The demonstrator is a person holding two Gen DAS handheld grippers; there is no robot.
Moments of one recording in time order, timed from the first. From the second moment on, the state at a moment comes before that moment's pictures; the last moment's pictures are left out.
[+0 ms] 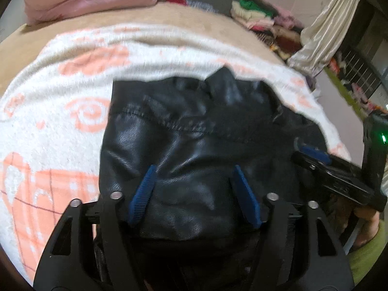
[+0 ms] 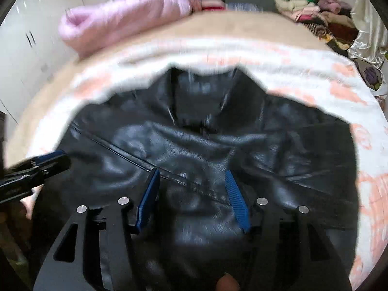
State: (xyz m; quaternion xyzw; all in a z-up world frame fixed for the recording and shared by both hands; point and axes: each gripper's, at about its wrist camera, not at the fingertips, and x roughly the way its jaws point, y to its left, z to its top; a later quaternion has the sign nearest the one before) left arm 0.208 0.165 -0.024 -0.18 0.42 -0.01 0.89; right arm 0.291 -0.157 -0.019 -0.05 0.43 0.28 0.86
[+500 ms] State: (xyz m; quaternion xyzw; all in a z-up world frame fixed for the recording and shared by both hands) left arm 0.197 0.100 -0.031 -0.08 0.45 -0.03 0.89; right arm 0.245 -0.224 0.004 -0.08 0.38 0.25 0.89
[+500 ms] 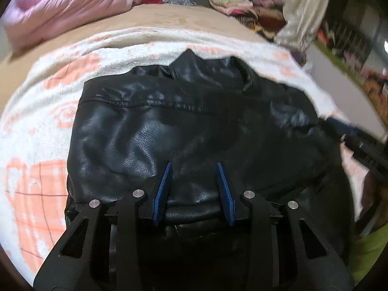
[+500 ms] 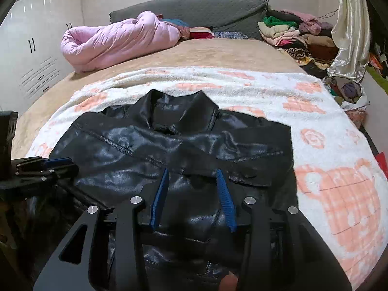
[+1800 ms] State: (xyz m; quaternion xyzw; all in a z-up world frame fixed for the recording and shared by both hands) left arm 0.181 0.091 0.005 -0.09 0.43 -0.07 0.89; right arm 0.205 -0.252 0.028 0.00 0.36 0.24 0.90
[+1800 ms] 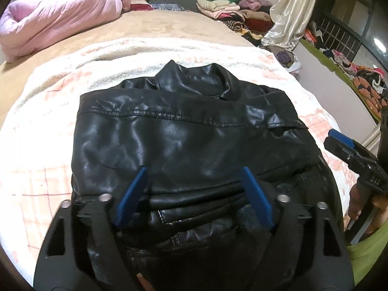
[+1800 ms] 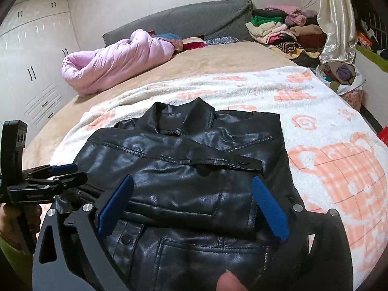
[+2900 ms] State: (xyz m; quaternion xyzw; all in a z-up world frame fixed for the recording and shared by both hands) left arm 0.131 0.093 0.043 -0.12 0.39 -0.06 0.91; right arm 0.151 -0.247 0.066 -0.02 0.32 0.26 0.91
